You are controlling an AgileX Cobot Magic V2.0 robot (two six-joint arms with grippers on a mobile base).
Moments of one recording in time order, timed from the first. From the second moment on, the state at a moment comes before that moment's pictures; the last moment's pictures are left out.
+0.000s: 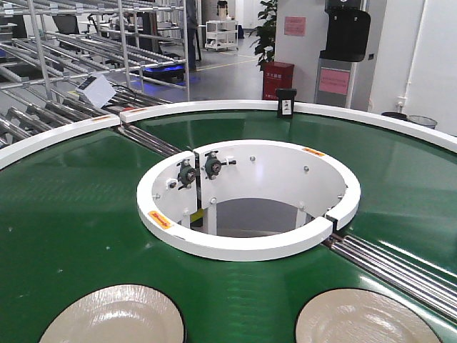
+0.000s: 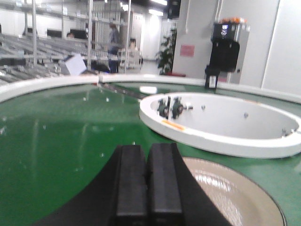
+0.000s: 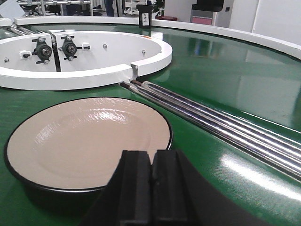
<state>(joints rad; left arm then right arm) -0.03 -0.01 0.03 -0.13 -0.03 0.02 0.00 -0.01 0.03 -0.12 0.21 0.05</state>
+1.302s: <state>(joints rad) -0.03 0.40 -0.66 -0.10 0.29 0.05 0.00 0.48 -0.58 -0.12 0.25 0.04</state>
